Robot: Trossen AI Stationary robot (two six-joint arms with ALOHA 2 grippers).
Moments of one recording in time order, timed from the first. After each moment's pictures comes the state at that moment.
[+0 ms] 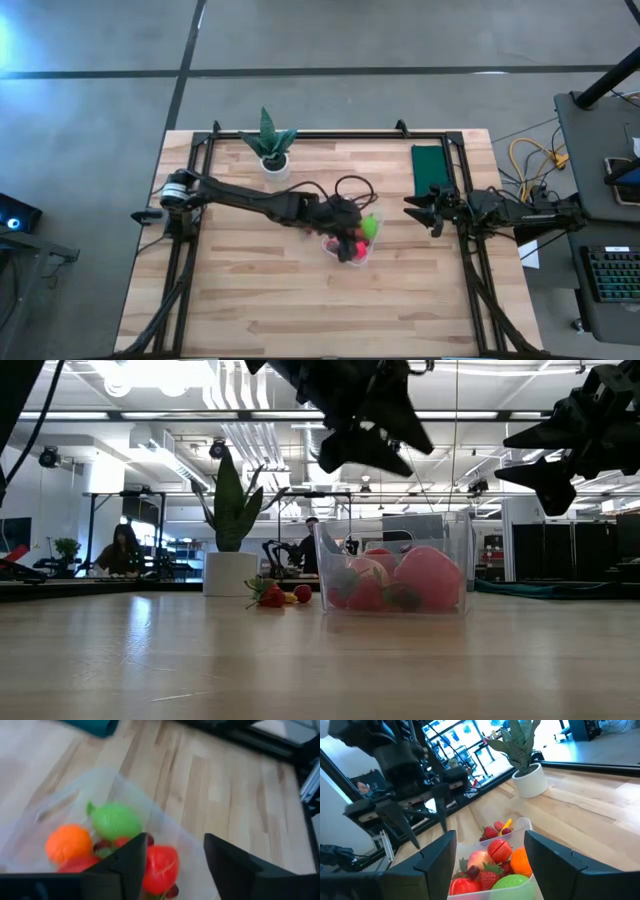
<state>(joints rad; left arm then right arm) -0.09 1.90 1.55 -0.33 -0.06 -0.38 0.05 0.05 0.04 -0.05 0.21 0.52</state>
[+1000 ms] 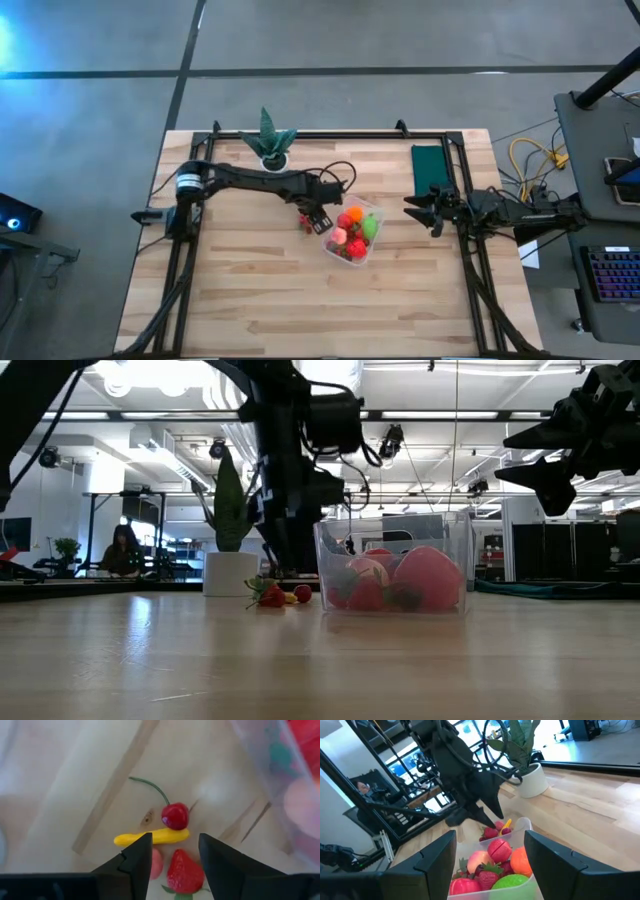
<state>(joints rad) 0.11 1.98 1.53 -0.89 -0.13 -0.46 0.05 0.05 0.04 -0.05 0.21 0.52</state>
